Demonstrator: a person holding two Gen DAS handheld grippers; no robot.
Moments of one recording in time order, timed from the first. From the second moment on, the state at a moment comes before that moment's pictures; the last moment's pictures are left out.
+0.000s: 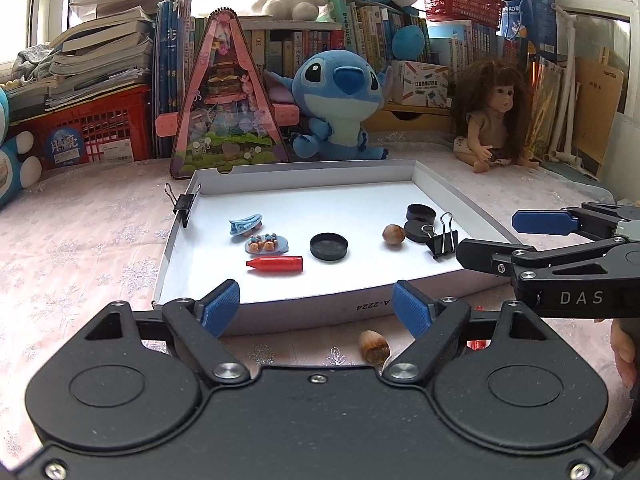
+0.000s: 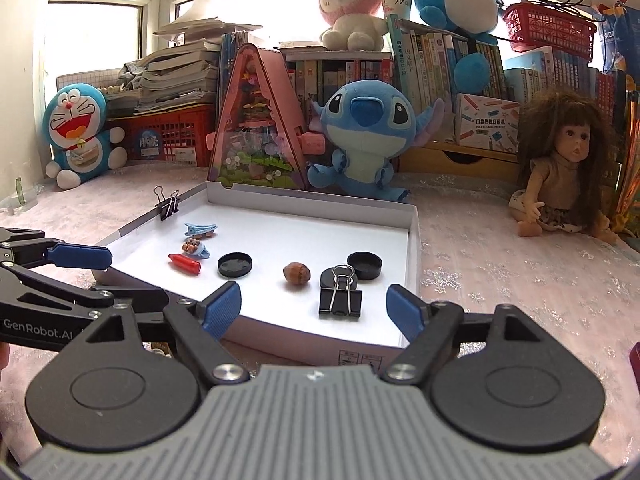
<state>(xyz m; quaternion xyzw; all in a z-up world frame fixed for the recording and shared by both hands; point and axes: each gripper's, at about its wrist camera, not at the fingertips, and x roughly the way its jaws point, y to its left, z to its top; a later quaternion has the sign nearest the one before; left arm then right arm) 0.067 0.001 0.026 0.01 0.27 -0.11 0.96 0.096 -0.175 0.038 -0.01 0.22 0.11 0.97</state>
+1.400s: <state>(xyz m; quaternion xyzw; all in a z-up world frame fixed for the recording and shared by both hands) 0.028 -0.010 -0.002 0.02 0.29 -0.20 0.94 0.060 -0.173 0.003 -0.10 0.25 0.16 0.95</state>
